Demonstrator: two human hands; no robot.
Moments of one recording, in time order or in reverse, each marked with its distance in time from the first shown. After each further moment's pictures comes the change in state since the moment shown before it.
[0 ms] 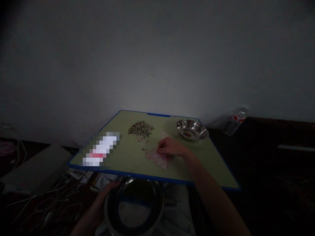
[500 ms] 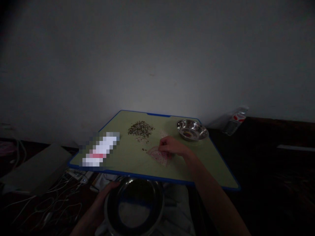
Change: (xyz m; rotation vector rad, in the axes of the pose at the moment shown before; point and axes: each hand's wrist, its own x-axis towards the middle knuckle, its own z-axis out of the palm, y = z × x) left_hand -0.001 -0.001 0.002 -0.006 -0.006 -0.008; right_hand 0.004 0.009 -0.004 0.056 0.052 -0.039
